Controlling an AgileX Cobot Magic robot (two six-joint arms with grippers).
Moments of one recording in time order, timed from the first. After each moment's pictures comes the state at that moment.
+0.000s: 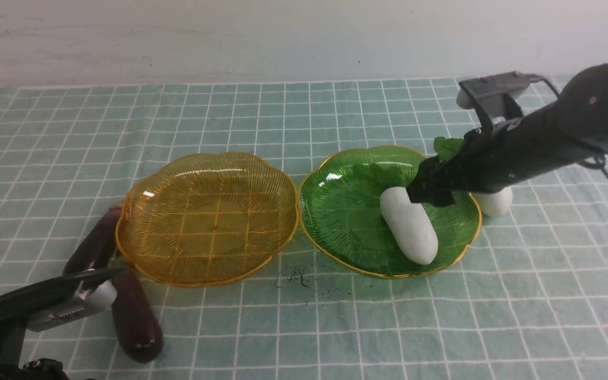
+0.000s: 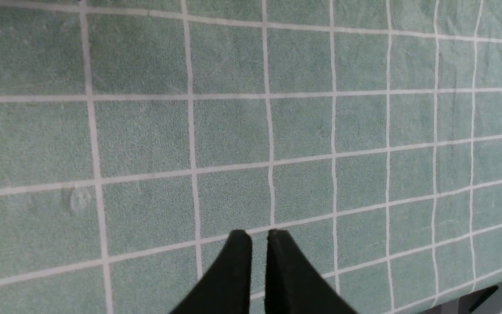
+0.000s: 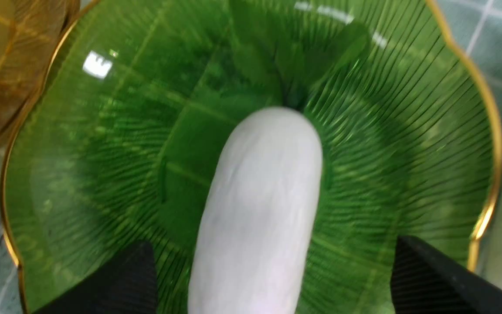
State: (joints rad) right arm 0.24 1.80 -1.28 0.49 0.61 -0.53; left arm -0.04 0.90 -0.45 -0.61 0.93 0.21
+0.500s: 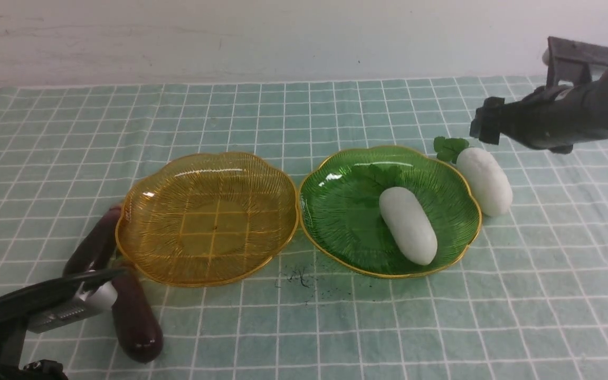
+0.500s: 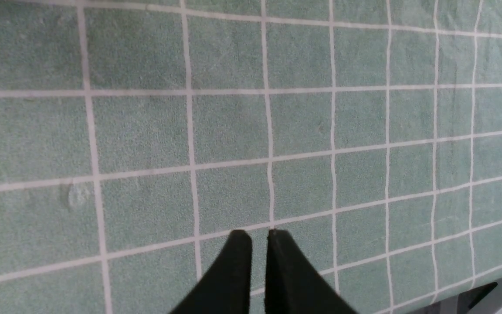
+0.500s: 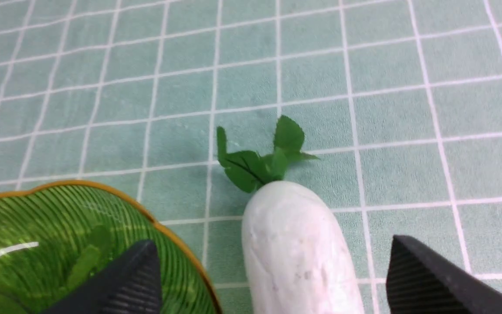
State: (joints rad) right arm 0.07 1.95 -1.36 0.39 0.34 -0.17; left arm -0.04 0.90 -0.45 -0.61 0.93 0.21
